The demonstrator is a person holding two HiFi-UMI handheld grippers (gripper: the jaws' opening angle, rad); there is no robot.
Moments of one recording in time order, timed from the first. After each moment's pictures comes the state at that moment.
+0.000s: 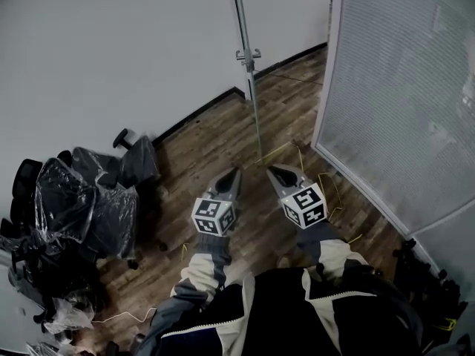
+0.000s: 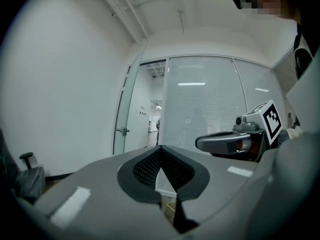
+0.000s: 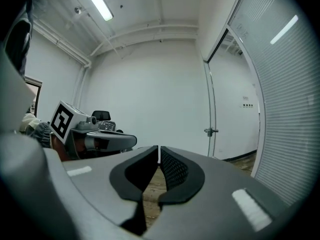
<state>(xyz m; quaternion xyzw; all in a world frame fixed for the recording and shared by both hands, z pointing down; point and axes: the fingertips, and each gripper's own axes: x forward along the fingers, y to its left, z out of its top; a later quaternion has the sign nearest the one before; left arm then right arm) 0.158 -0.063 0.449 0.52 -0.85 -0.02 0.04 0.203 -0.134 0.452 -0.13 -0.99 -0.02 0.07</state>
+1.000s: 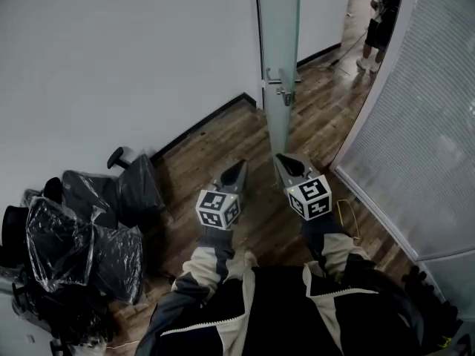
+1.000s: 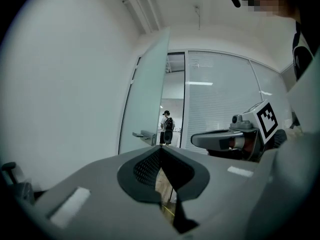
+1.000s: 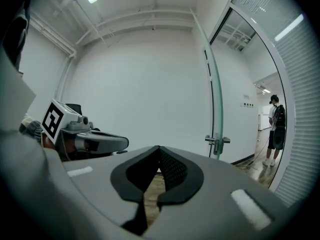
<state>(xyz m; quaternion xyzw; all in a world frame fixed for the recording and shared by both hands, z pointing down) -0.181 -0.101 0.453 0.54 -0.84 -0.04 0.05 -0.143 -0.179 0.447 -0.08 -0.99 -0.03 0.08</state>
